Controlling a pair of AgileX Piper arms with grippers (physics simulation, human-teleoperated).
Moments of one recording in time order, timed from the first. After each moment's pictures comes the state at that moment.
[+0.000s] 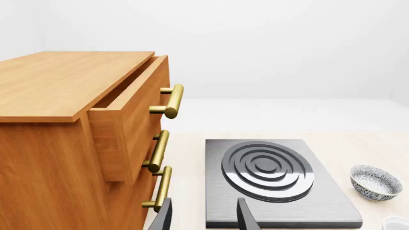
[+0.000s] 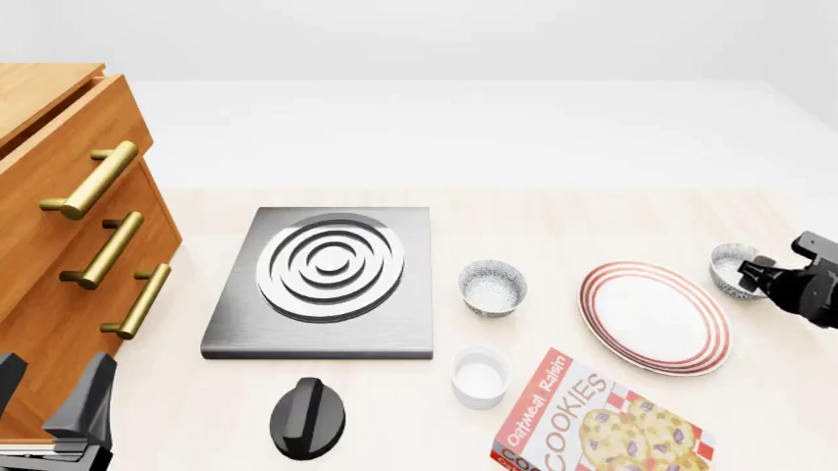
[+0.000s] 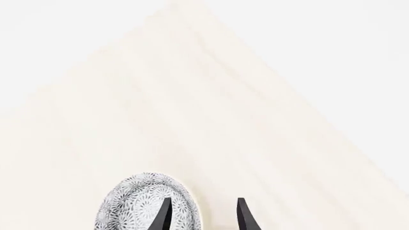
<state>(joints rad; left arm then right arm) 0.00 0.01 0.00 0.00 0.00 -0.53 2.10 -1.11 -0.23 0.16</state>
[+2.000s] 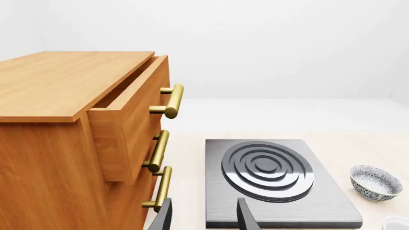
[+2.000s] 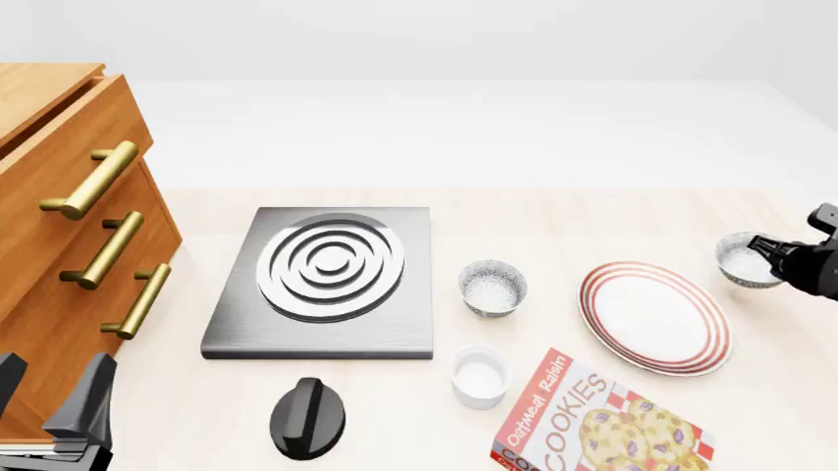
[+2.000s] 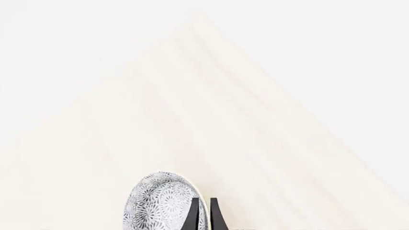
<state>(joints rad) 0.00 0.01 0.00 0.00 0.00 -0.51 1.93 -1.07 -0.13 0.21</state>
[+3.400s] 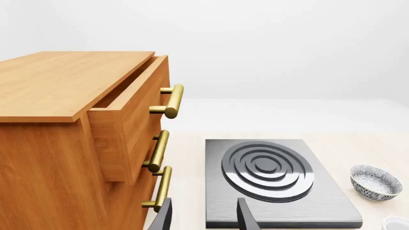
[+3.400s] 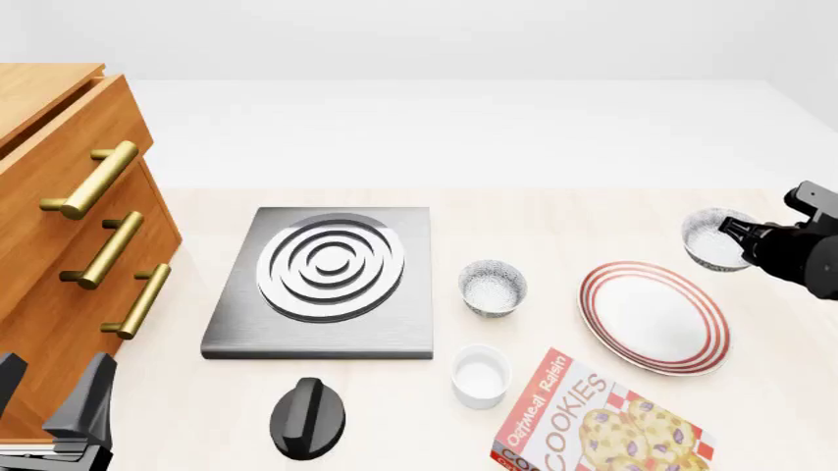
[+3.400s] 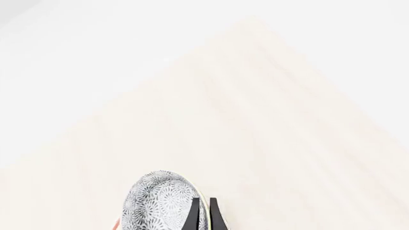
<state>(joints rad) 0.00 0.01 0.00 0.00 0.00 -0.36 1.66 -0.90 -0.07 0.30</state>
